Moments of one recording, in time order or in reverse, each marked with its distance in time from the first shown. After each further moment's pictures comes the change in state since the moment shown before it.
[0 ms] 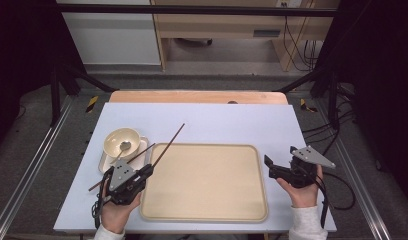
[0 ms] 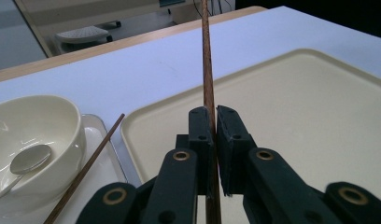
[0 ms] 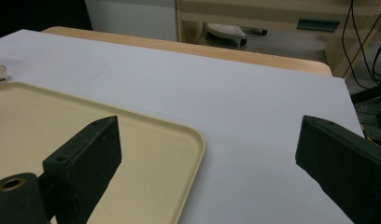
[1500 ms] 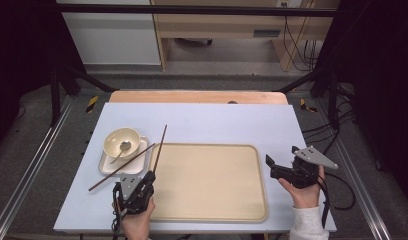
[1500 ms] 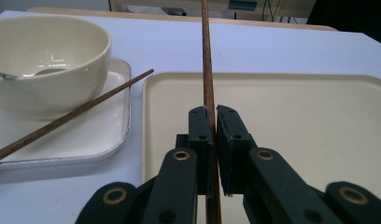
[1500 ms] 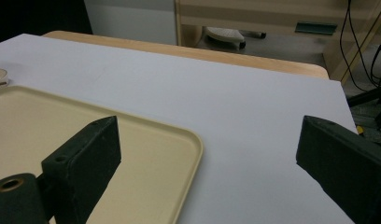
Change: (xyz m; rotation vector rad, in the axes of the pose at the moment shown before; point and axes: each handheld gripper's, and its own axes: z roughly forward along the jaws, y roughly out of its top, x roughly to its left) left arm -0.034 -0.040 0.019 -0.030 0.257 -0.288; right arm -0.002 0.001 -0.003 -0.014 -0.004 0.001
